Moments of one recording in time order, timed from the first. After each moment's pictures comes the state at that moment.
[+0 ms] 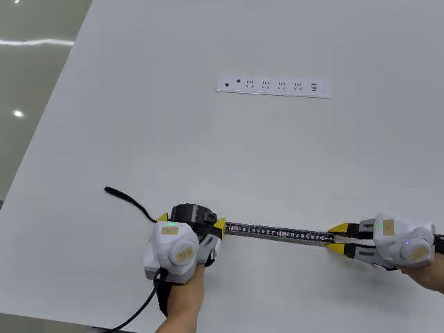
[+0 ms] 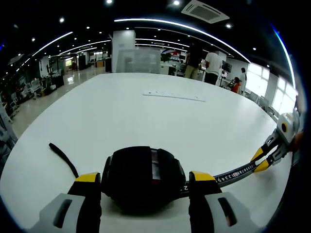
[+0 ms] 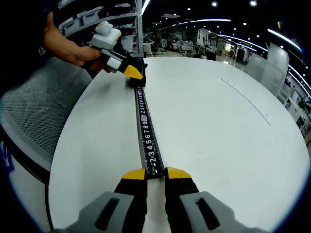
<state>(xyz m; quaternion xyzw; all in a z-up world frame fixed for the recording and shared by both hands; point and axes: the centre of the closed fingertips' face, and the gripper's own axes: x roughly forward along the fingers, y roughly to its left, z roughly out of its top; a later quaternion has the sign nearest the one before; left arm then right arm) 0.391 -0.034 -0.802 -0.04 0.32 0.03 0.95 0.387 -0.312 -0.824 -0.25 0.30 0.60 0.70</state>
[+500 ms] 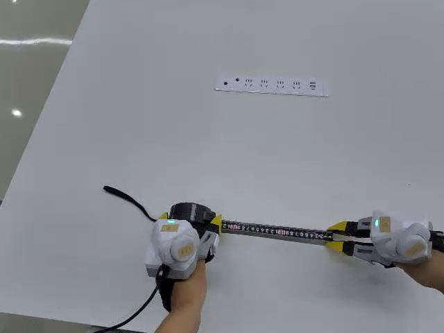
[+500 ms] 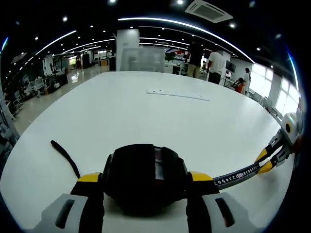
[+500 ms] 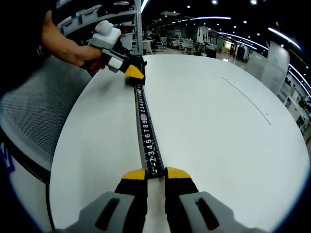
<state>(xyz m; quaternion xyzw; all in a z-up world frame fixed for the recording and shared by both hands) 0.391 -0.033 -0.805 -0.04 0.33 0.05 0.94 0.387 -0.315 -0.826 -0.26 0.31 0.59 0.70</state>
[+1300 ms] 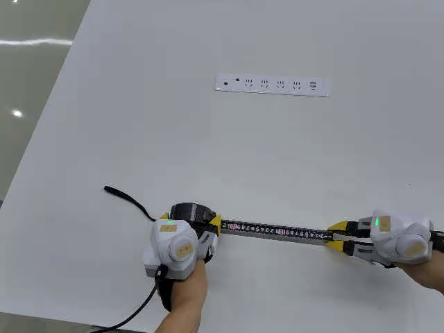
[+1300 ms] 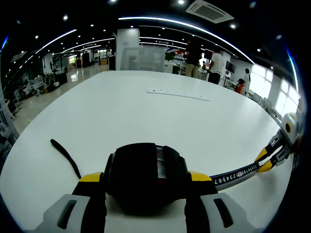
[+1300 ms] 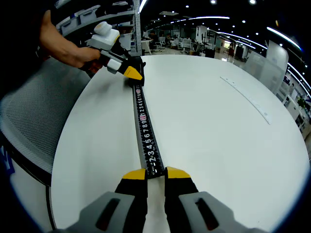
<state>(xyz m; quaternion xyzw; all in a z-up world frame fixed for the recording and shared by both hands) 0.389 -0.031 -0.806 -0.05 0.33 0.04 0.94 0.387 -0.313 -0.823 -0.26 0.31 0.59 0.70</state>
